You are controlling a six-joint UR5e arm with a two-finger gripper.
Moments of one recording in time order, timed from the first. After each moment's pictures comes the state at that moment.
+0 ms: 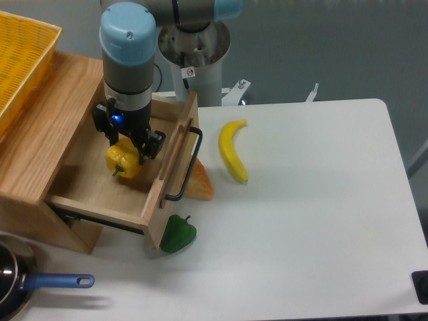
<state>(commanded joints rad) 2.20 -1.70 -1.57 -1.38 1.38 0.62</state>
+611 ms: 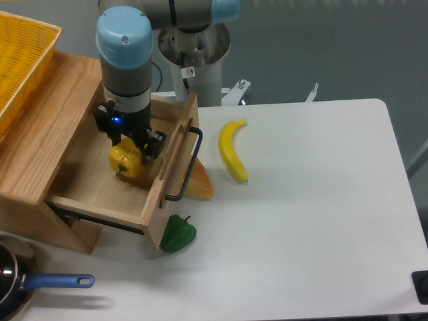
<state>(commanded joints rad) 2.18 -1.70 -1.57 -1.38 1.42 0.62</state>
